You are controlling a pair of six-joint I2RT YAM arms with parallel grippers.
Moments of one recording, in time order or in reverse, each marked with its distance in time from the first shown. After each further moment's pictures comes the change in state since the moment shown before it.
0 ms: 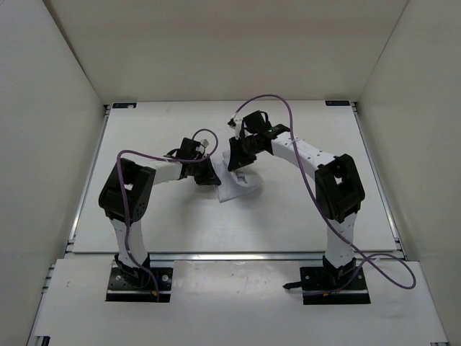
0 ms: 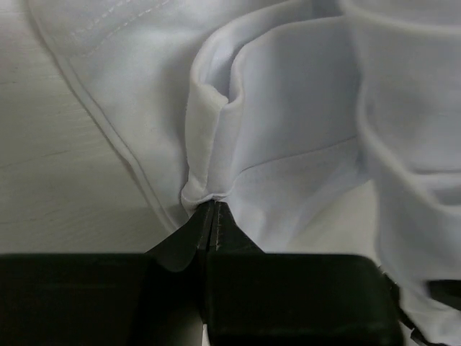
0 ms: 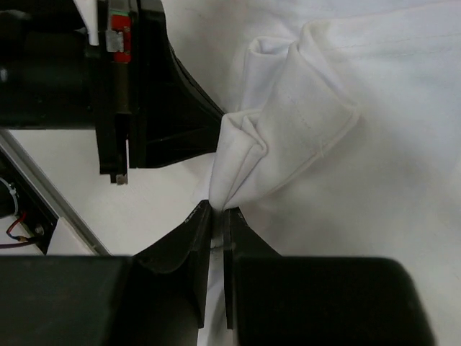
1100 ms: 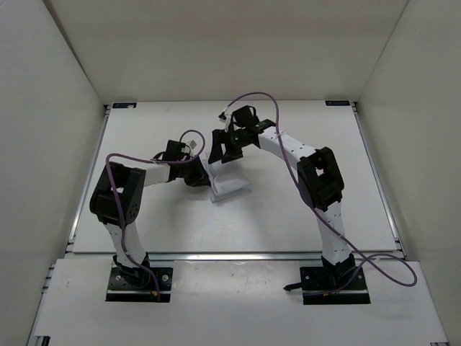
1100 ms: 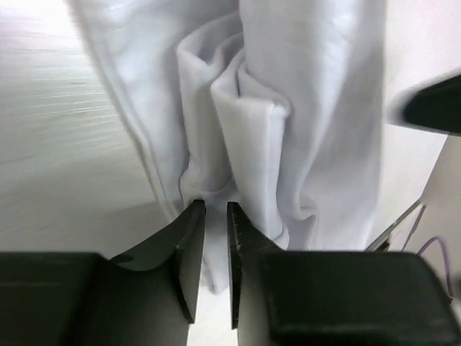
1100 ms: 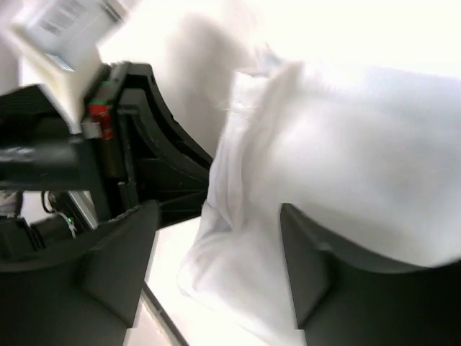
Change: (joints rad) left arm 0.103 -0.047 -0.100 0.077 0.112 -0.007; right arm 0.028 0.256 0.241 0.038 -0.108 0.166
